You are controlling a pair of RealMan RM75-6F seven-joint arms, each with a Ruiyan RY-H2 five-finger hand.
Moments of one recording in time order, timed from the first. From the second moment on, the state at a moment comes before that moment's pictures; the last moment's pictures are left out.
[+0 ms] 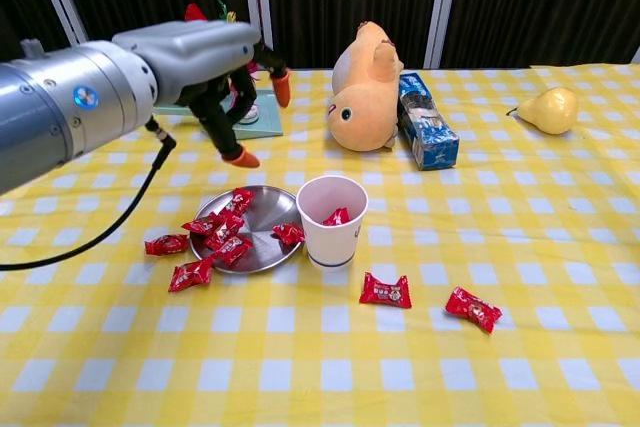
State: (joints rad) left arm -0.96 -1.60 -0.18 -1.83 0.84 1.31 0.78; right arm 0.15 -1.04 -0.01 -1.79 -1.52 1.30 0.33
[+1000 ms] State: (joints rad) left arm -1.27 -1.74 -0.22 -1.89 0.59 1.10 1.05; right arm 0.15 -1.04 -0.01 -1.78 -1.51 1.30 0.33
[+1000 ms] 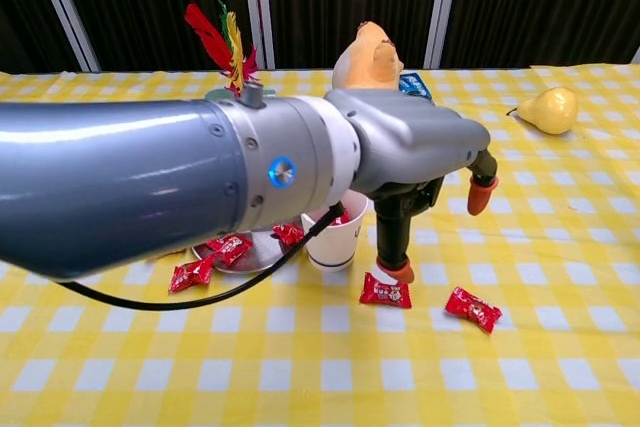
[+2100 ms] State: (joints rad) left arm -1.40 -1.97 -0.24 -1.57 0.40 1.08 1.12; right arm 0.14 -1.04 0.00 -1.79 -1.50 1.30 0.33
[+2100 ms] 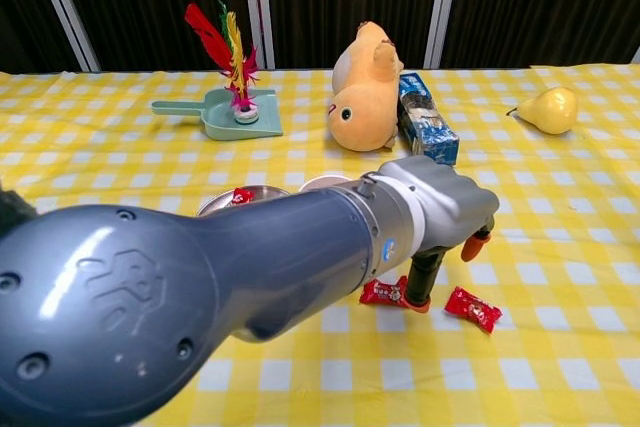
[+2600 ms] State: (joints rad) left arm -1.43 -2.07 -0.27 -1.43 0.39 1.06 1.12; right arm 0.14 -1.04 0.00 -1.79 -1.50 1.30 0.34
